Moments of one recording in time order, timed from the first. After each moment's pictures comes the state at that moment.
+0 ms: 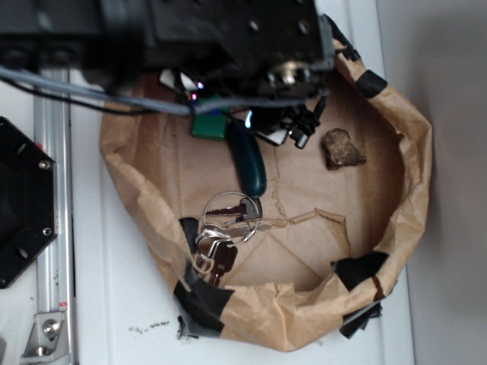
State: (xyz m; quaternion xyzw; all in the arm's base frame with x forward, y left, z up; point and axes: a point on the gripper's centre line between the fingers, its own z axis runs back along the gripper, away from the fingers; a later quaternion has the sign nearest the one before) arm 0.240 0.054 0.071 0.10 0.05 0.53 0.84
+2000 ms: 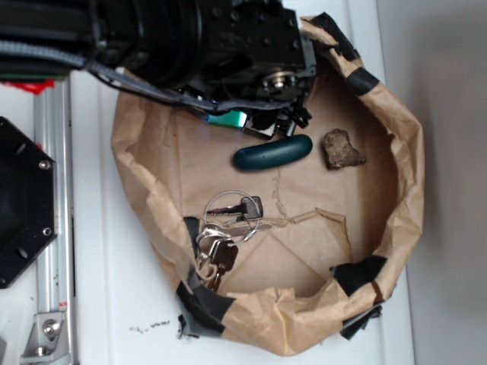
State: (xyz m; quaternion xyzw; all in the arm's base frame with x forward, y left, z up) arm 0.250 0.068 0.019 0.06 0.02 0.53 0.84
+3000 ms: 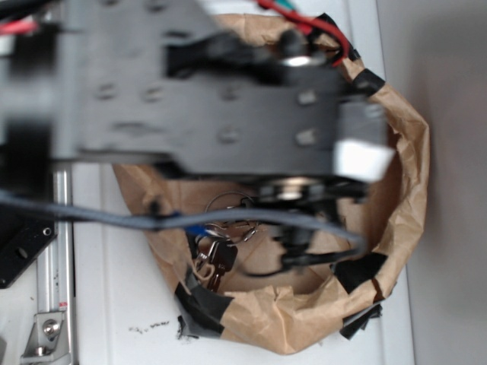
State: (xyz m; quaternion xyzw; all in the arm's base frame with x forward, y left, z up) arm 0.273 -0.017 0.131 0.01 -0.10 -0.06 0.99
